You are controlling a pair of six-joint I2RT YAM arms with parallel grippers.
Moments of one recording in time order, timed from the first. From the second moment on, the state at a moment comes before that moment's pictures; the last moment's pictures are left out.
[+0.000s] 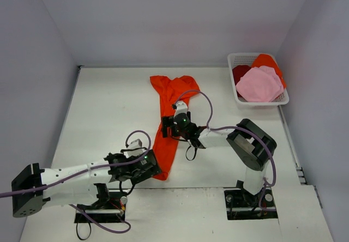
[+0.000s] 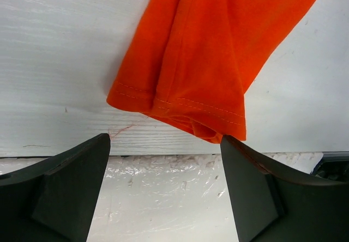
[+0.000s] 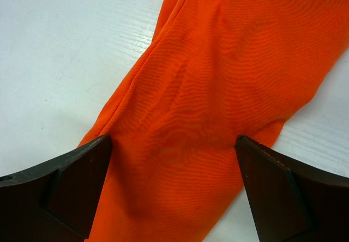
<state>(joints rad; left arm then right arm) -1.15 1.01 0.56 -0.69 -0.24 -1.49 0.82 1.82 0.83 0.38 0.22 0.47</state>
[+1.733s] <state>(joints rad) -1.03 1.16 0.64 -0.64 -0.24 -1.31 1.10 0.99 0.49 -0.26 0.37 0.76</state>
